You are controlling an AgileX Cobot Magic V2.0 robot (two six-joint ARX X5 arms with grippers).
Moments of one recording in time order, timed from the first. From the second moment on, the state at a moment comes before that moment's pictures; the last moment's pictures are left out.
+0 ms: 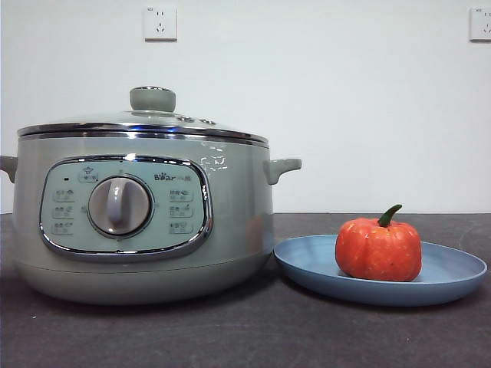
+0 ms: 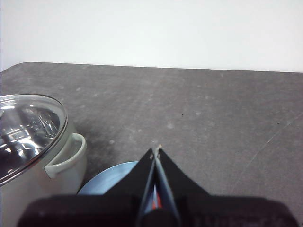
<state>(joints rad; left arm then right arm) -0.50 0.48 0.71 -0.67 -0.10 -0.03 0.54 0.44 0.54 -0.31 0.27 0.09</state>
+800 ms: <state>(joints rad) 0.00 0.03 0.12 -0.23 0.04 0.04 0.54 0.44 0.54 -0.31 0.27 0.09</state>
